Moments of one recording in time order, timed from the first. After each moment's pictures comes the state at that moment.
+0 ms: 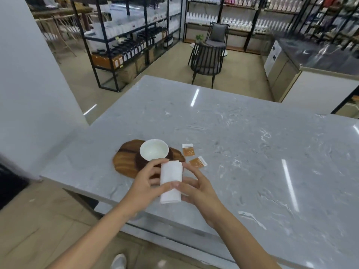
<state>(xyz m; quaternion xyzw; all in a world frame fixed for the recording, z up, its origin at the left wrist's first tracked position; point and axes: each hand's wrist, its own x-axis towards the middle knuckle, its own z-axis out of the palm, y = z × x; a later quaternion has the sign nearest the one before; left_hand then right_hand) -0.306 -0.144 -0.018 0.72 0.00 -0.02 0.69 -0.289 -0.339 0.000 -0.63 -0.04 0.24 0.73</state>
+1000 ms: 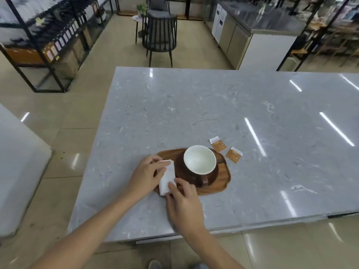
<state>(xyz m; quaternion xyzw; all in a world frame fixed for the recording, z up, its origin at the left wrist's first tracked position) -0.146 0.075 -0.093 0.91 -0.22 0.02 0.36 -0.260 -0.066 -0.116 -0.96 0.00 -0.14 0.25</state>
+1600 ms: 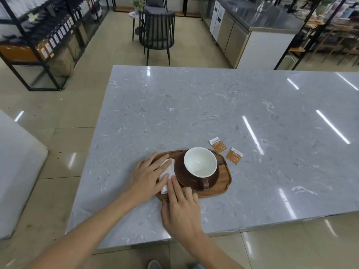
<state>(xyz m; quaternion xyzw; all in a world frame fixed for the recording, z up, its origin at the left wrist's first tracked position) -0.138 0.075 -0.097 0.94 -0.30 0.02 0.13 -0.257 -0.056 -0.120 -0.98 -0.01 -0.12 0.13</state>
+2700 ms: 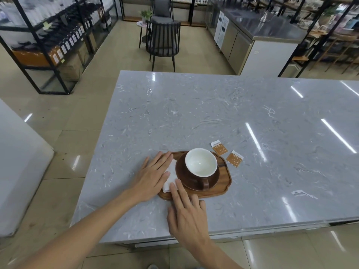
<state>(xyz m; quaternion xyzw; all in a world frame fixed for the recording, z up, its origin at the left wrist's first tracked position) -0.140 0.077 -0.102 0.93 -0.32 -0.05 0.17 -0.281 -0.072 -0.125 -0.98 -0.02 -0.11 0.16</state>
